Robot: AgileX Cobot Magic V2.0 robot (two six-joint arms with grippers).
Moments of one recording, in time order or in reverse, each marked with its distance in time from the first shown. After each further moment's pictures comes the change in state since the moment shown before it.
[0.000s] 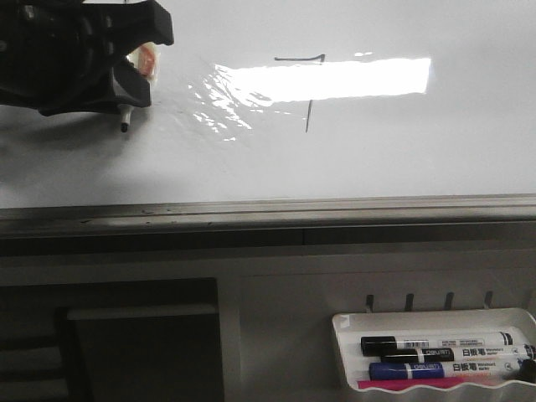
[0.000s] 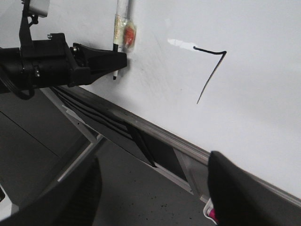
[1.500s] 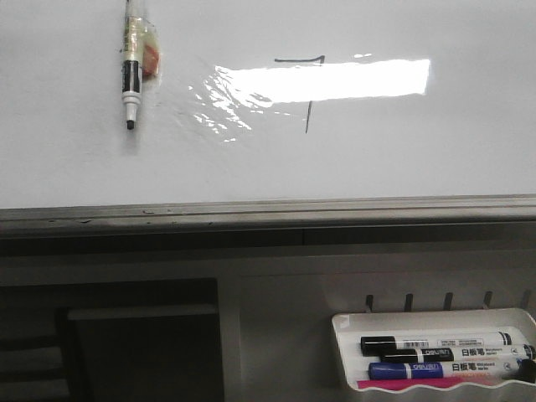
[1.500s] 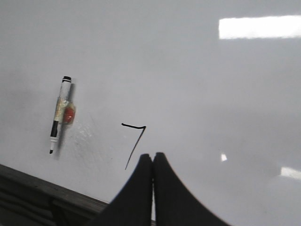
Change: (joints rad) left arm 0.000 -0.765 0.166 0.024 0.233 0.385; right arm 0.000 -0.326 0.191 -0.032 -0.401 0.000
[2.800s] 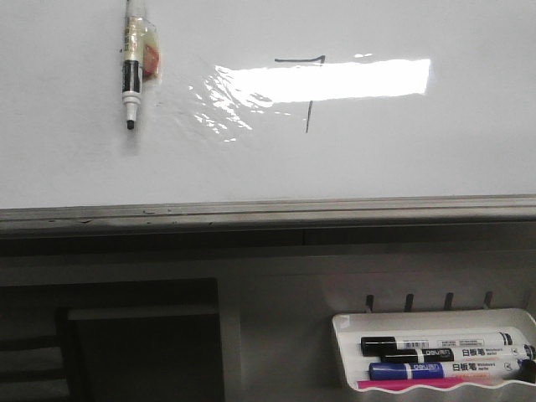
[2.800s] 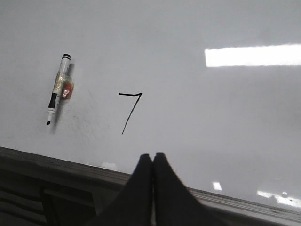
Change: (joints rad) left arm 0.000 -0.508 0.337 0.003 -0.069 0.004; right arm 0.000 -0.485 0.391 0.019 -0.057 0.000
